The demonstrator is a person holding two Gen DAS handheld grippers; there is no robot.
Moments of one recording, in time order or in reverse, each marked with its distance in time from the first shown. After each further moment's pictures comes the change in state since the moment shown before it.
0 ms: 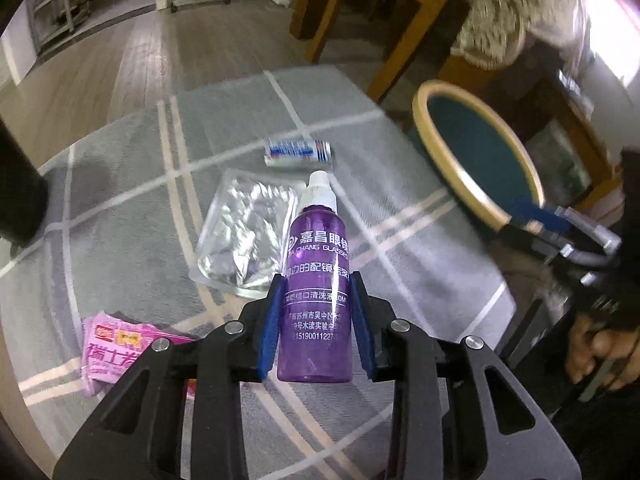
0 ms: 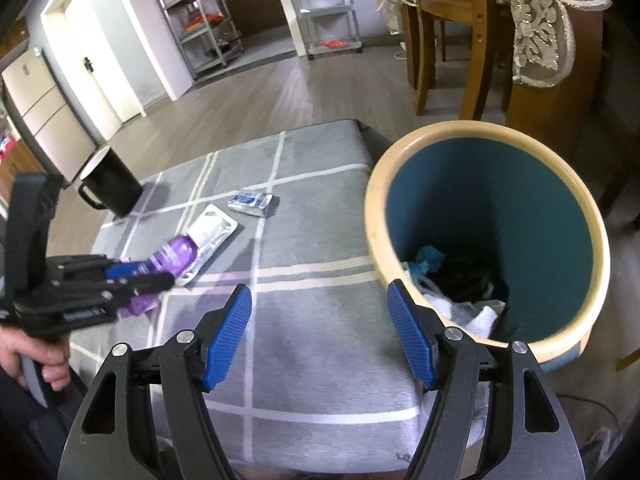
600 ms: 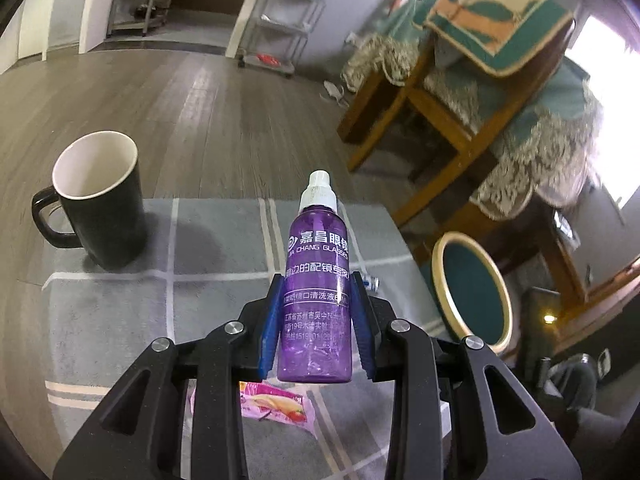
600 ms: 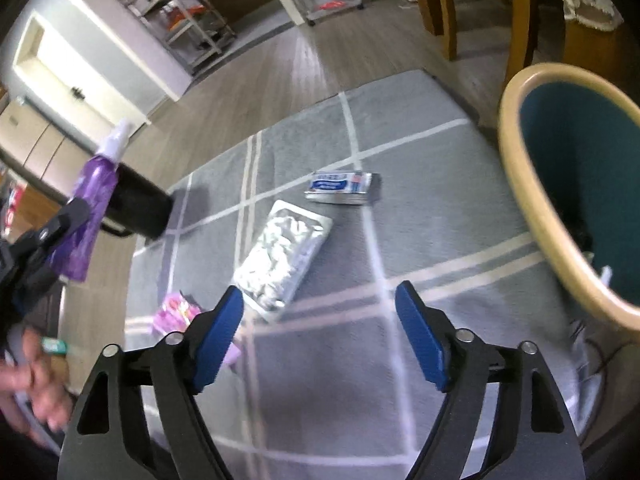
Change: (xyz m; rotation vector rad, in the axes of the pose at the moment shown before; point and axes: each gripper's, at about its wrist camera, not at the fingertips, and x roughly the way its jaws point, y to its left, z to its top) left arm -0.096 0.085 0.019 -0.258 -0.338 -0.045; right arm 0.071 0.075 0.027 0.214 0.132 0.116
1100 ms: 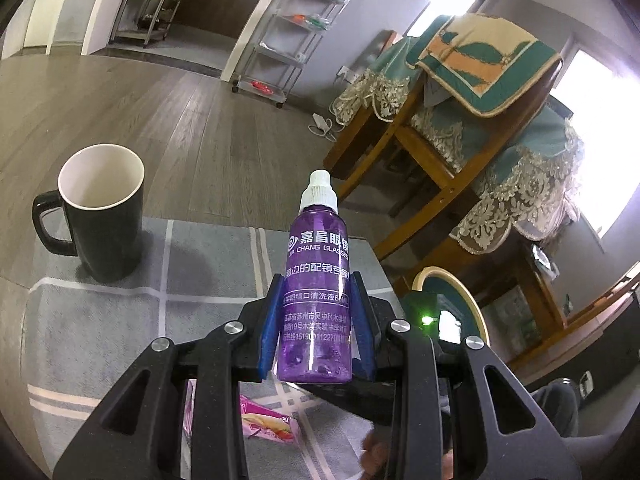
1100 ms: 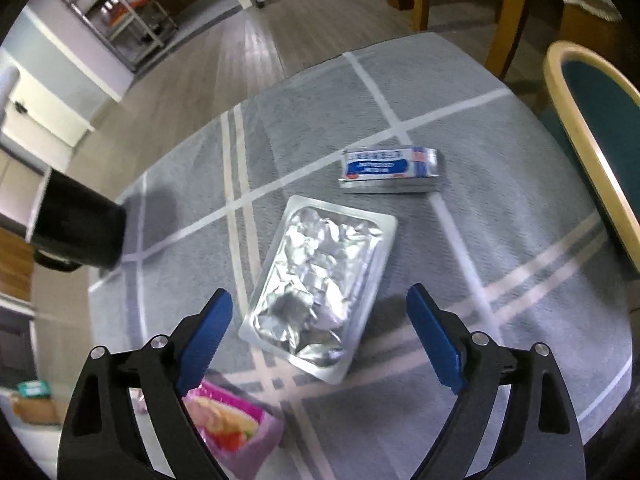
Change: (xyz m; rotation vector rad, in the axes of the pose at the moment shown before) left arm -0.013 0.015 0.003 -0.050 -0.101 -0.078; right arm 0.077 0.057 0.007 0.085 0.049 -0.215
